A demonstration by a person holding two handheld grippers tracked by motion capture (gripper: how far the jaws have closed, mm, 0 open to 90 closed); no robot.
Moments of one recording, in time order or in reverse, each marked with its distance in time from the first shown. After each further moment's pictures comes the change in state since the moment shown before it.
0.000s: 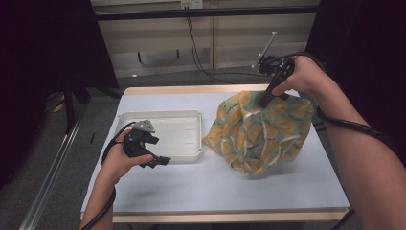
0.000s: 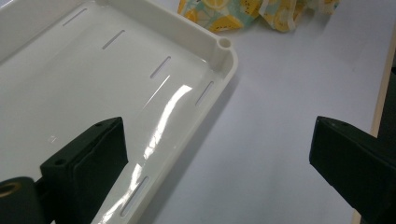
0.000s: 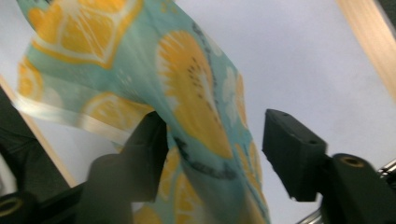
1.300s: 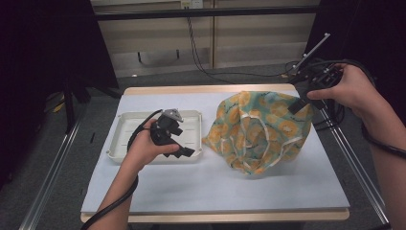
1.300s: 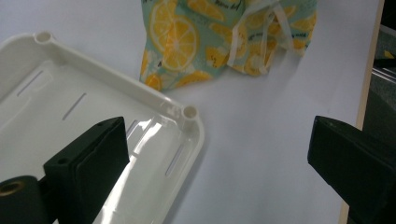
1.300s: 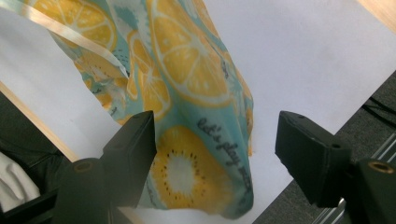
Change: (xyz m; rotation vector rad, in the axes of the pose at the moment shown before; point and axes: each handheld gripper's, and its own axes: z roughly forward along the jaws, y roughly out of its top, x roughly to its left) left arm -0.022 0.072 0.032 0.049 -0.042 0.071; right arm -0.010 -0.085 -0.029 -0.072 -0.015 0.255
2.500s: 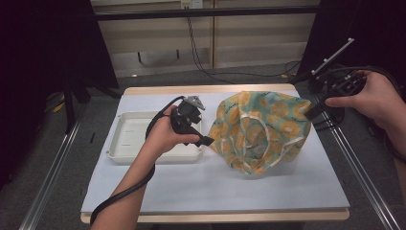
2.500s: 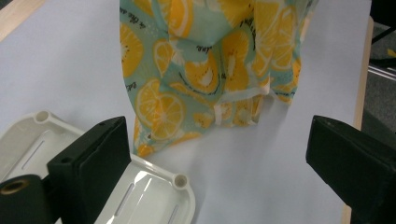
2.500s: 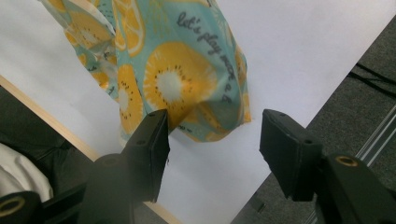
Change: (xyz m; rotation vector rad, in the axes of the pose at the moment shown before) left arm -0.015 0.060 0.009 -0.002 0.009 0.085; right arm -0.002 -0.038 -0.017 0.009 -0.019 0.081
